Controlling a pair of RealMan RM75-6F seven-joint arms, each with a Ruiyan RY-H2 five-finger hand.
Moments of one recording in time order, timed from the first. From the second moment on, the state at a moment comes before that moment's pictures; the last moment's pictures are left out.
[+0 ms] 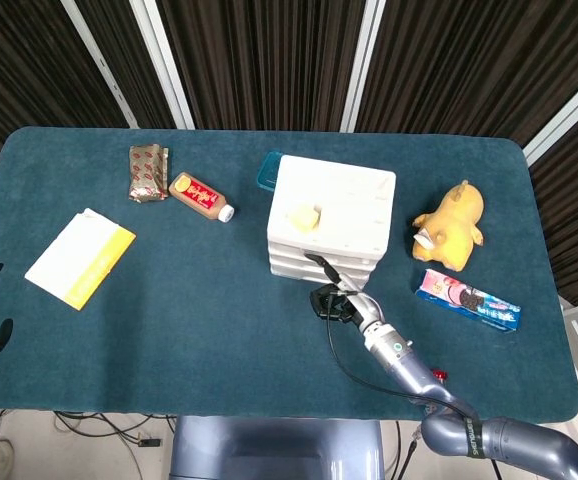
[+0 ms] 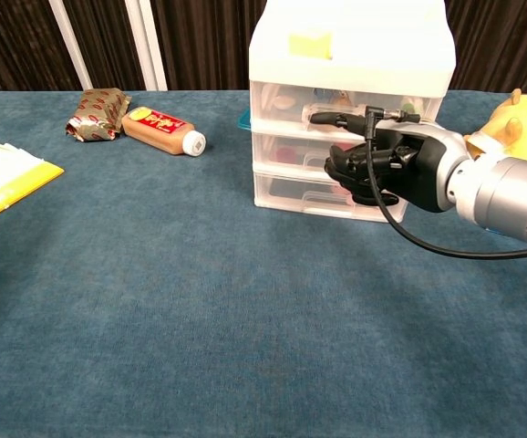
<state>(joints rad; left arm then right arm) -0.11 -0.97 -0.08 -1.80 1.37 1.45 0.13 0.62 -1.58 0.29 -1.55 -1.31 0.80 0.86</state>
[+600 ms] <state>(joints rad) -0.11 -0.97 -0.08 -1.80 1.37 1.45 0.14 0.63 -1.56 0.24 -1.54 -1.39 0.81 0.95</state>
